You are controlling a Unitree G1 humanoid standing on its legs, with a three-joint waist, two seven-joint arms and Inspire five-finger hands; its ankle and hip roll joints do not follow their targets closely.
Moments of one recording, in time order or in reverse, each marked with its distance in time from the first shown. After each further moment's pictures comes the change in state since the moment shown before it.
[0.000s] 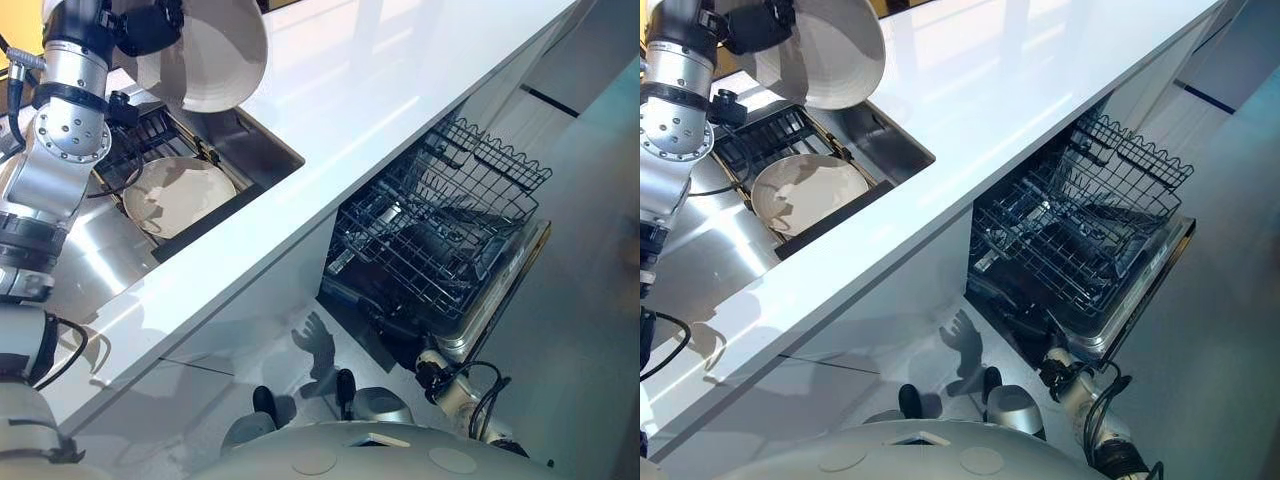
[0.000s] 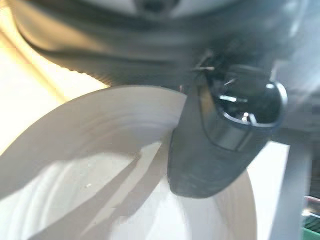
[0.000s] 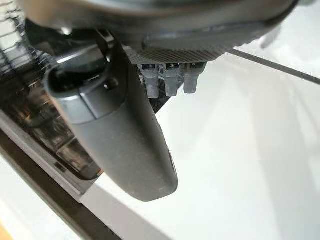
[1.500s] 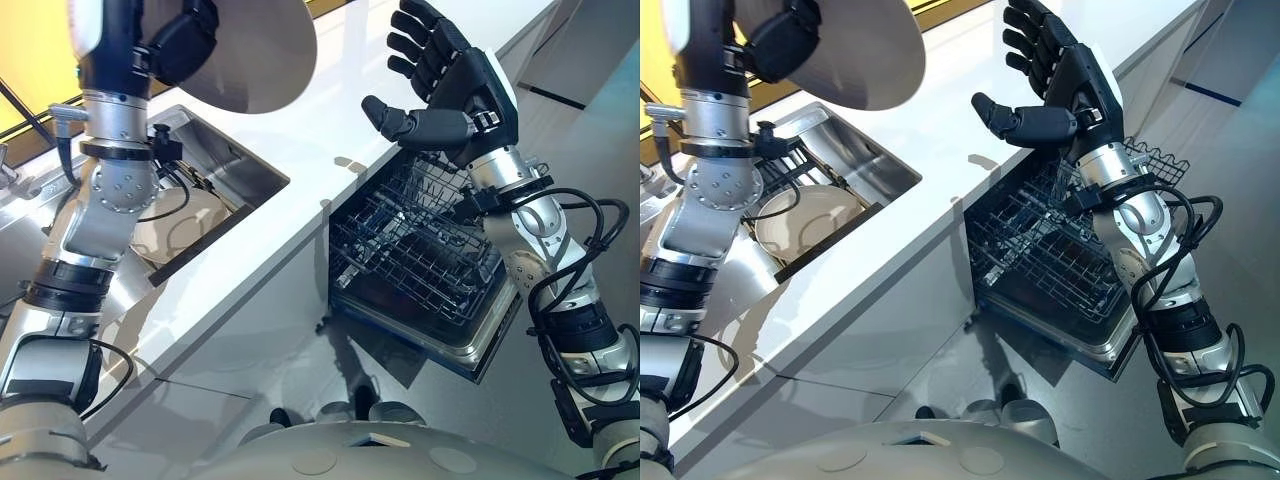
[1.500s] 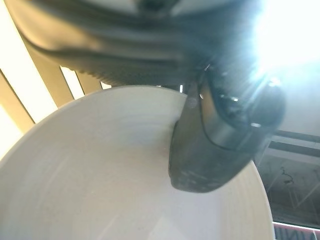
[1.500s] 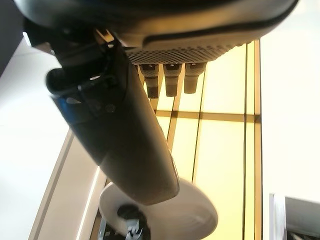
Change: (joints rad) left arm 0.165 -0.217 0.069 -0.172 0.251 -0.121 0.146; right arm -0.653 -0.339 -0.054 -0.565 -0.238 -0.022 -0.313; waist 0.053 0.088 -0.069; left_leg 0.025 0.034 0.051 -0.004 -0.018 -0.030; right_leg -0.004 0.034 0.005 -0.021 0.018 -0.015
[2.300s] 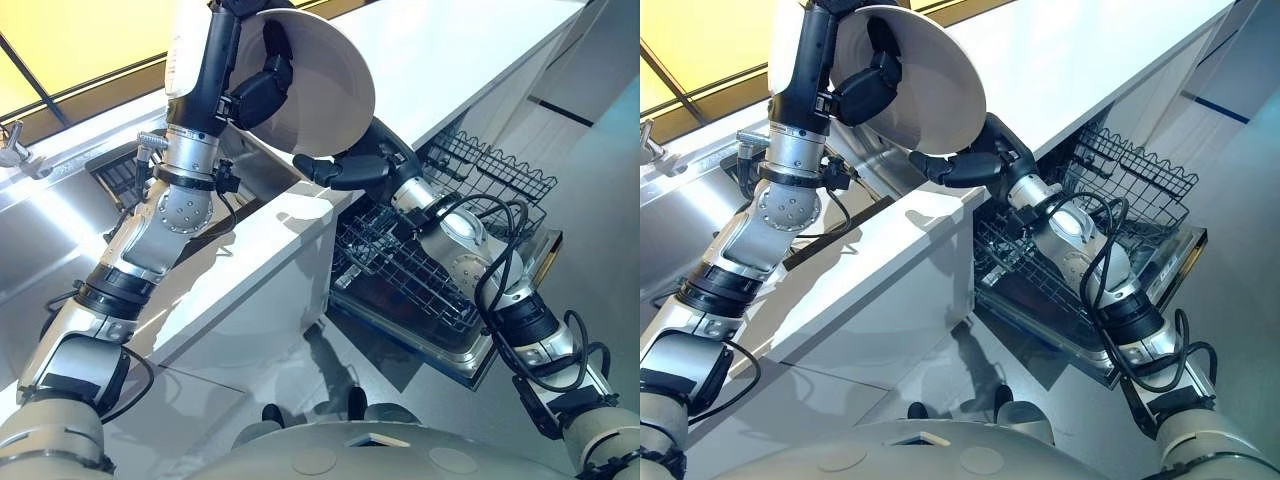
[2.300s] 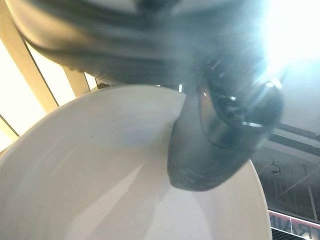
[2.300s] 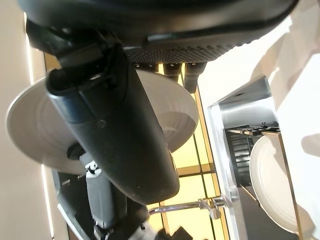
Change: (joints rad) left arm 0.000 -0.099 -0.158 -0.003 0.028 -0.018 -0.028; right arm -0.062 0.148 0.198 0.120 0.159 0.191 0.026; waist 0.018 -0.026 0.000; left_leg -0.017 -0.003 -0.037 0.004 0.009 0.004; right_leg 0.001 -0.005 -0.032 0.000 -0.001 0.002
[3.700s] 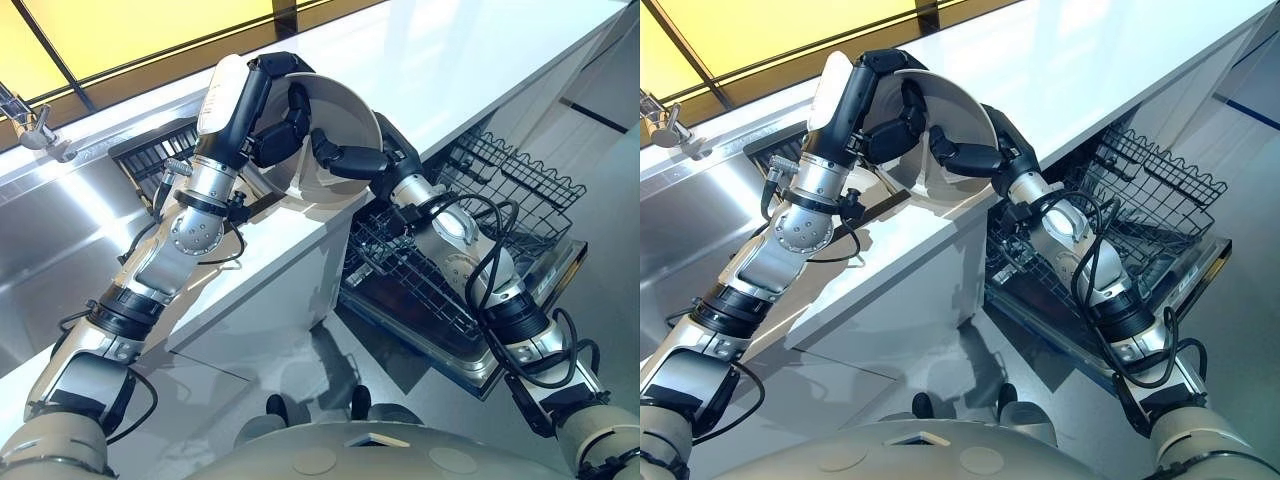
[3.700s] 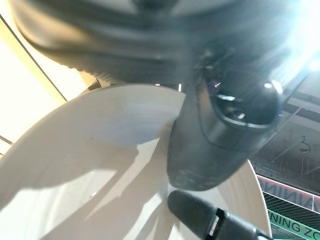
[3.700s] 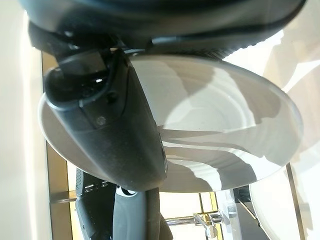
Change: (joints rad) left arm 0.101 -0.030 -0.010 -0.029 -0.004 0.034 -0.117; right arm 0.000 0.034 0.005 0.023 -0.100 -0.045 -0.086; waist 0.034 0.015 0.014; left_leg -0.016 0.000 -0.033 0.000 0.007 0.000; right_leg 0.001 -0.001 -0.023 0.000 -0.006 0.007
